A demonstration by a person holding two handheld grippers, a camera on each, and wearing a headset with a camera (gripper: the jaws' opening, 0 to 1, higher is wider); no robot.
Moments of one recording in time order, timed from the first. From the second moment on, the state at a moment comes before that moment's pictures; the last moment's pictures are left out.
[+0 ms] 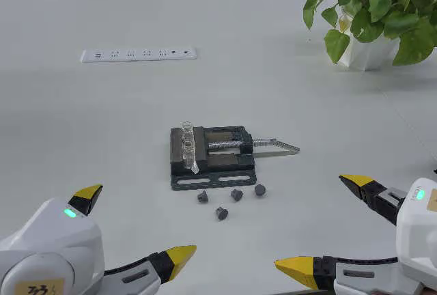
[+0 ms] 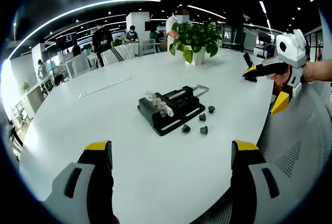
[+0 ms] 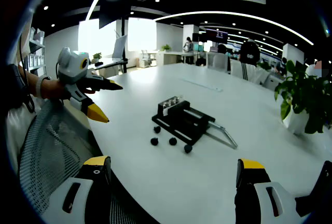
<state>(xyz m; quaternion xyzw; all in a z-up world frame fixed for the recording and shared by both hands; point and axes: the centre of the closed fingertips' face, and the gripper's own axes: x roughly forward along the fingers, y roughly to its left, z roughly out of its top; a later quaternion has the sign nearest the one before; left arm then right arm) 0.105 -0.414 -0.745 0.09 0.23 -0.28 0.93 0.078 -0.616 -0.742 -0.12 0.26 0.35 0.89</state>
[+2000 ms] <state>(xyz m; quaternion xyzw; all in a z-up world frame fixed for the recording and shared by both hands) 0.116 -0.403 -0.737 0.11 0.23 -0.29 0.92 0.141 -0.603 -0.766 -0.32 0.35 0.52 0.72</state>
